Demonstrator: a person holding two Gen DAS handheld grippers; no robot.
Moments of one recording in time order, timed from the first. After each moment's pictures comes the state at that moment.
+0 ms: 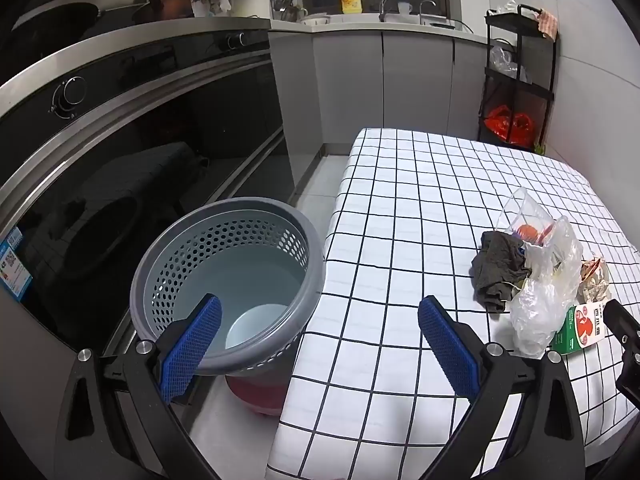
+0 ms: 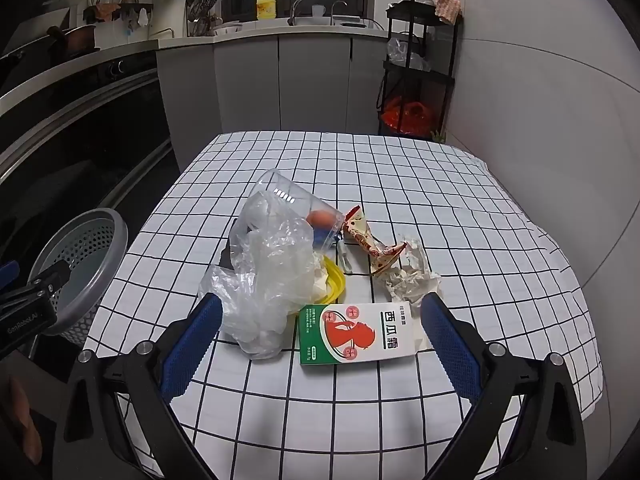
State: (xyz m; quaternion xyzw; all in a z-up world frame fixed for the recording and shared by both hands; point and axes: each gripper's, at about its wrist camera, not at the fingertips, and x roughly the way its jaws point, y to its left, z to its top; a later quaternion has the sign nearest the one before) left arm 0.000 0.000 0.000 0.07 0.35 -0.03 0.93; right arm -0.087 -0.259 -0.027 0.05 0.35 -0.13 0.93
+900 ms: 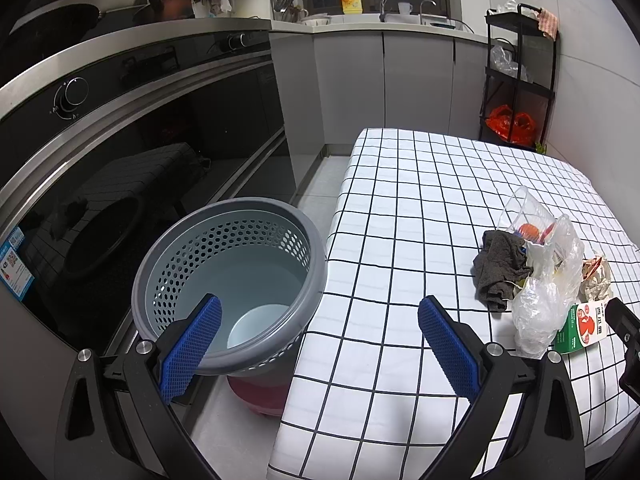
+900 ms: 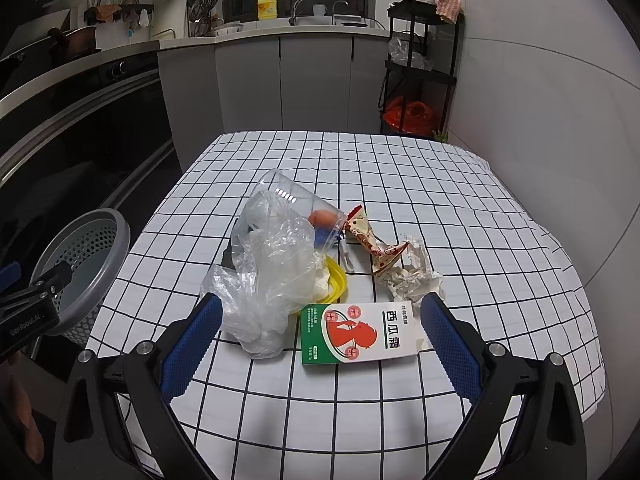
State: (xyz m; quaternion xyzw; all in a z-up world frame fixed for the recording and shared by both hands) left arm -0.001 0.002 0.002 0.07 0.35 -0.03 0.93; right arm -0.086 -0.261 -0.027 0.05 0.35 -0.12 0.93
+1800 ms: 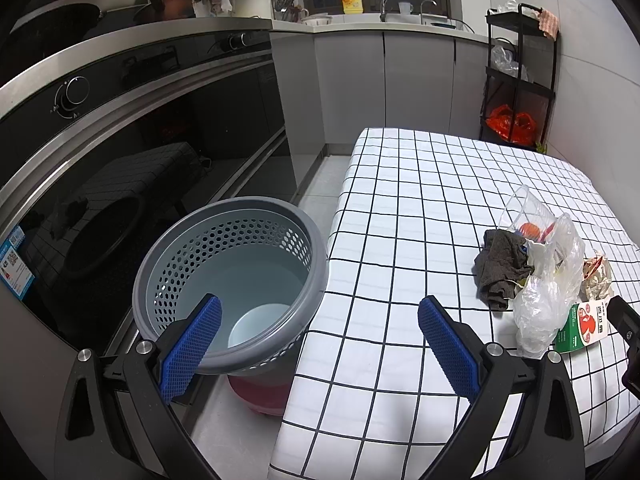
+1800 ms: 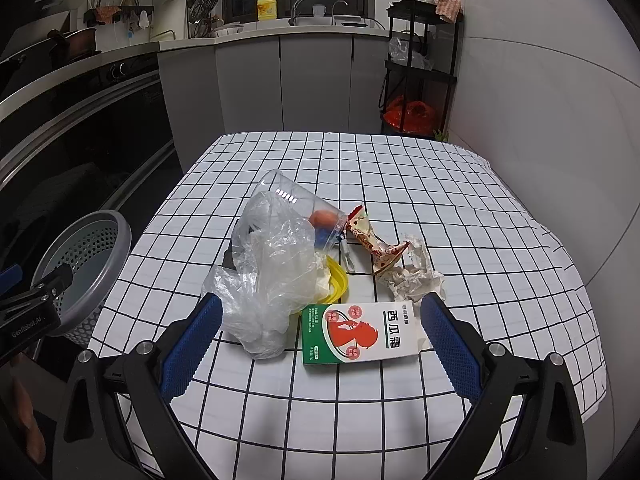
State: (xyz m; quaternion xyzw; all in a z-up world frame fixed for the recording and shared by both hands) left arm 0.000 0.001 0.000 0.07 0.35 -0.03 0.93; right arm -0.087 -0.261 -0.026 0.05 0.35 -0.12 0.93
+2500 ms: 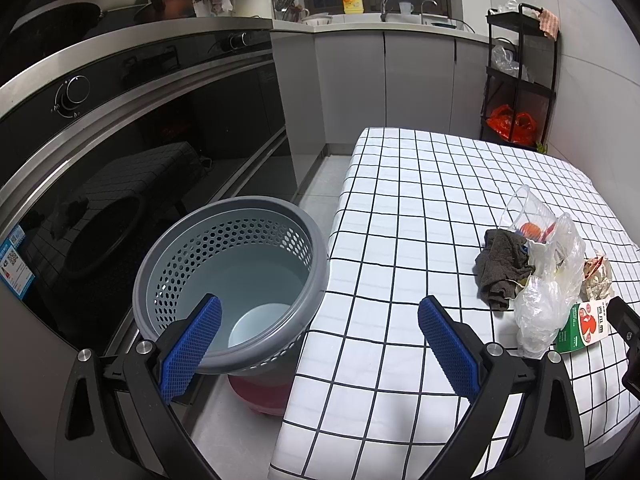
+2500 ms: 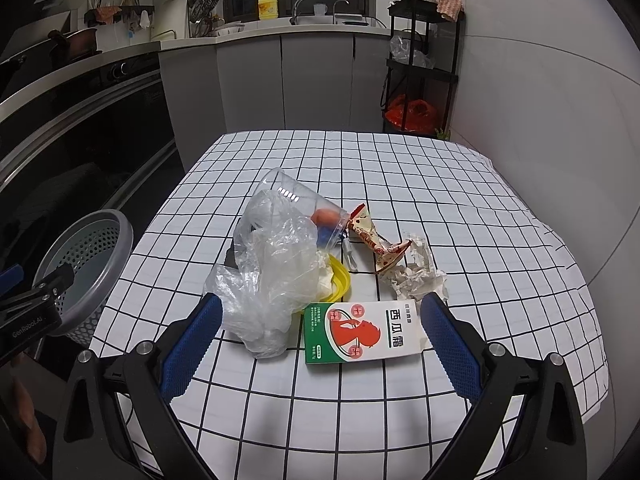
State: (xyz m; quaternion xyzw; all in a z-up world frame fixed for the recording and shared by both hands) left arm -0.001 0.002 -0.001 0.07 0.35 -0.03 0.93; right arm -0.086 -0.260 -0.028 0.06 0.35 -0.12 0.93
